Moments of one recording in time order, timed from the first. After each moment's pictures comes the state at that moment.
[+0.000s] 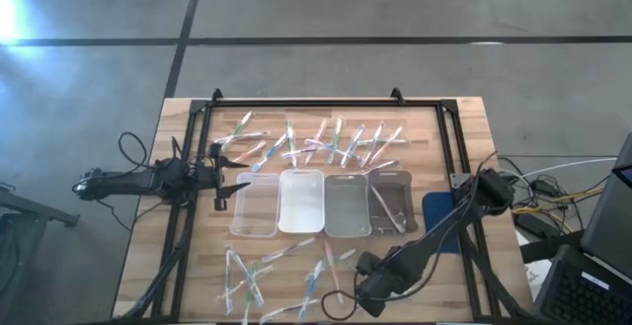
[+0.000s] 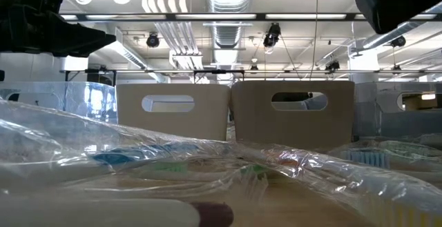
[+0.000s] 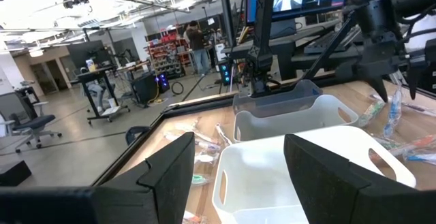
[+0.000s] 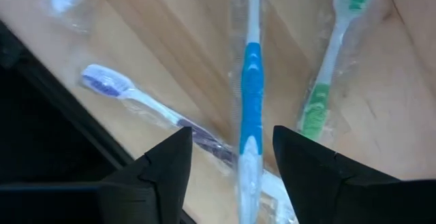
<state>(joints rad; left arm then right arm) -0.03 0.02 0.01 0.03 -0.14 0.25 0.68 1.97 1.40 -0.81 -0.12 1.38</state>
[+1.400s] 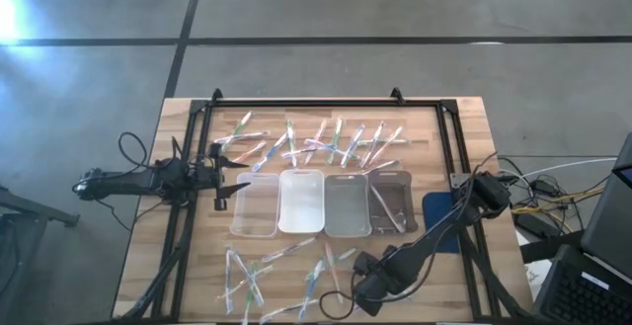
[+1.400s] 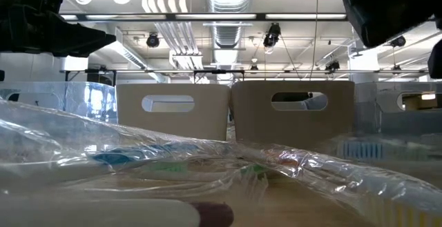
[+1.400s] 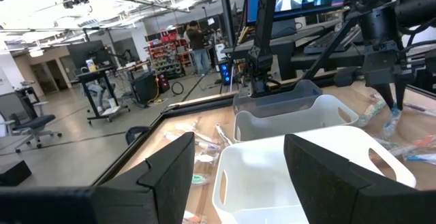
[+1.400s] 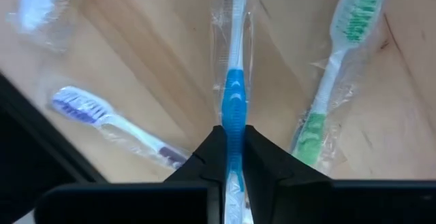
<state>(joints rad) -0.03 0.02 0.01 0.03 -0.14 0.25 0.68 2.01 1.41 -0.80 -0.08 1.34</state>
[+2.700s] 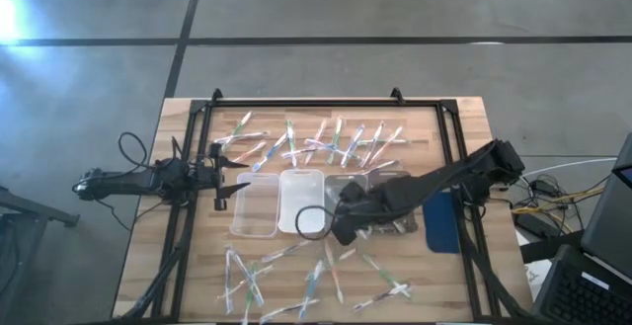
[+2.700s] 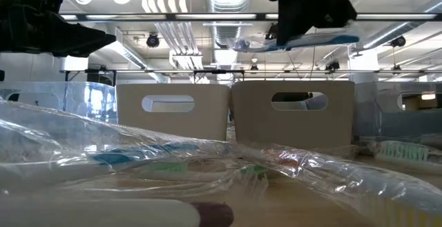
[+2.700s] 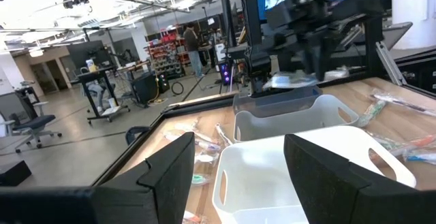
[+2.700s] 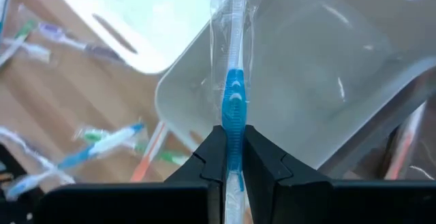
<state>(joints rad) -0.03 0.02 0.01 0.03 -0.14 0.25 0.32 1.75 1.48 -0.95 0.19 1.17</state>
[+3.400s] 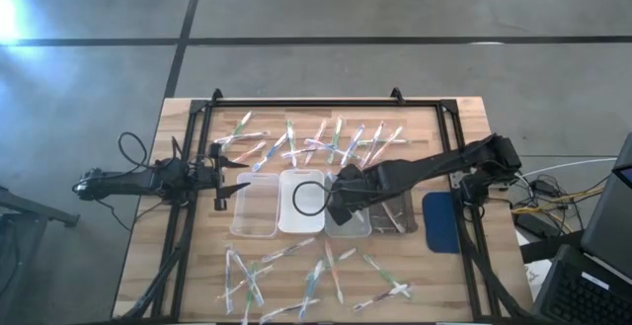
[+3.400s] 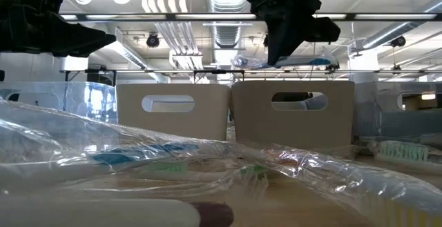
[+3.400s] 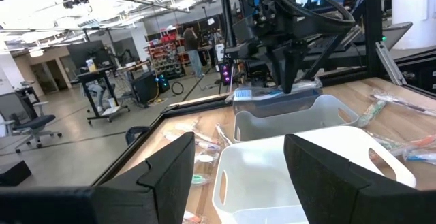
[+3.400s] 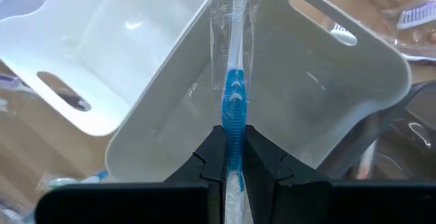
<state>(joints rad) -0.03 0.02 0.01 0.03 -0.14 0.25 0.19 1.75 1.46 -0.95 0.17 1.11</state>
